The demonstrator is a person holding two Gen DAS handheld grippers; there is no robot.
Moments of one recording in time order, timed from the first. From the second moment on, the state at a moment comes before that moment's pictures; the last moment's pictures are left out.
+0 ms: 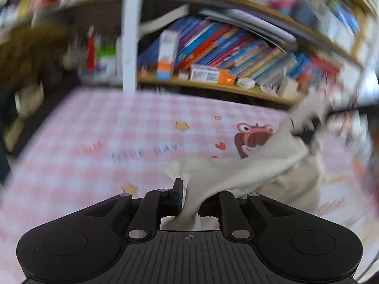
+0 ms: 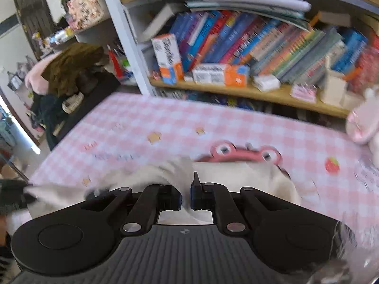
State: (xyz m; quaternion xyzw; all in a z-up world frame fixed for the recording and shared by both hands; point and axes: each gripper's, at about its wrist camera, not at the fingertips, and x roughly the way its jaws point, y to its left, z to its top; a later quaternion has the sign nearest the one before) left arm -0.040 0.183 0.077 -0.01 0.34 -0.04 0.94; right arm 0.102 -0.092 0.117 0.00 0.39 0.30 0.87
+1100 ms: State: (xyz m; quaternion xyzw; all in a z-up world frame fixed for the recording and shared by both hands) left arm -0.083 0.243 0.142 -0.12 0.25 0.06 0.96; right arm 0.067 0.009 -0.017 -0.56 0.19 0.47 0.65
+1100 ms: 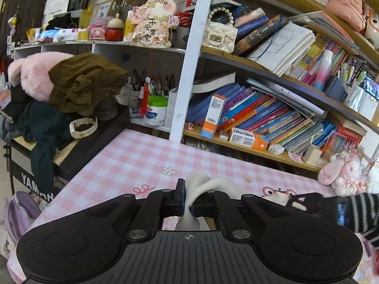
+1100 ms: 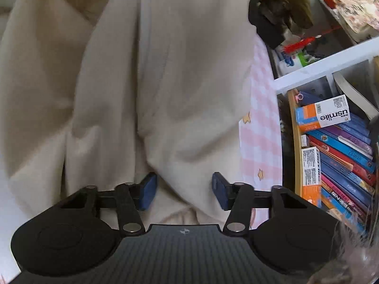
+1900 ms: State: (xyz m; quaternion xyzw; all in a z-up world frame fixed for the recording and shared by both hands) left arm -0.194 0.224 0.292 -0.05 -0.08 -0.20 0.97; right arm -0.171 -0.200 0.341 -0.08 -0.27 0.09 0.96
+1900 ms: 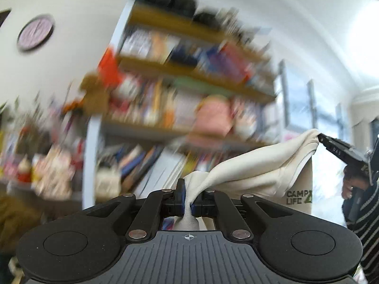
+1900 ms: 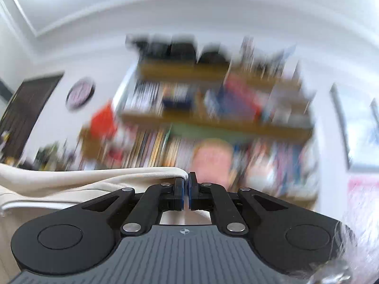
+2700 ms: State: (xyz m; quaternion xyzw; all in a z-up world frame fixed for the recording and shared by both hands) left arm 0.053 0.218 0.111 -0.16 0.32 -0.13 0.93; right arm 0.056 -0.142 0.174 -0.21 0.14 0.09 0.96
